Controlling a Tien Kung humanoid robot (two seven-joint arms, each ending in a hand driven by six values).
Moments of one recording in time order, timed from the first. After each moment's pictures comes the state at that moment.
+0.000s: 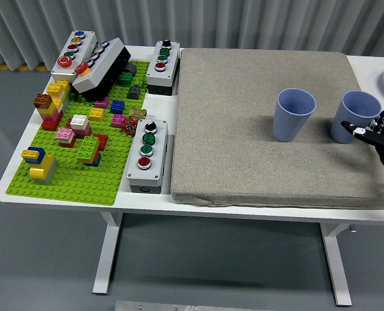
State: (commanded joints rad) left arm -0.14 0.12 -0.38 -0.19 0.06 -0.07 0.20; right arm 0.45 -0.18 1.48 0.88 -1.16 0.07 -0.03
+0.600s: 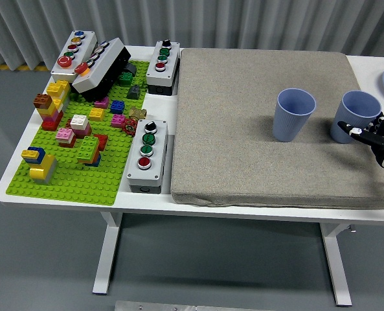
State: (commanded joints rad) left arm -0.14 0.12 -0.38 -0.19 0.07 -0.07 0.20; right arm 0.47 -0.18 1.46 0.83 -1.14 0.08 -0.02
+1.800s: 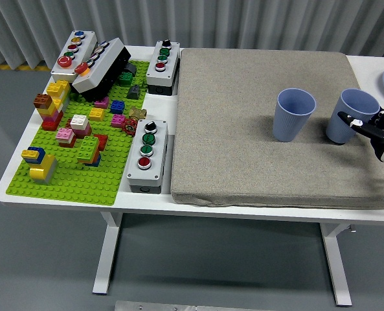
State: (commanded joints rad) left arm -0.14 0.12 -0.38 -0.19 0.07 -0.07 0.20; right arm 0.50 -0.18 1.45 0.84 -1.13 0.06 0.00
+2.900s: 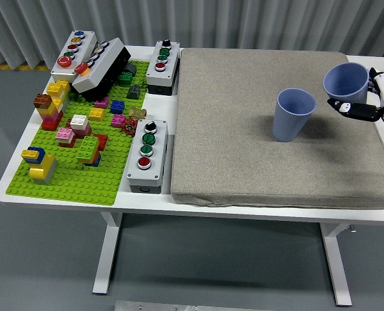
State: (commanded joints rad) left arm -0.13 0.12 -0.38 -0.19 0.07 -0.07 0.20; right arm 0.49 -0.19 1.38 1.12 -1.77 -0.11 -0.04
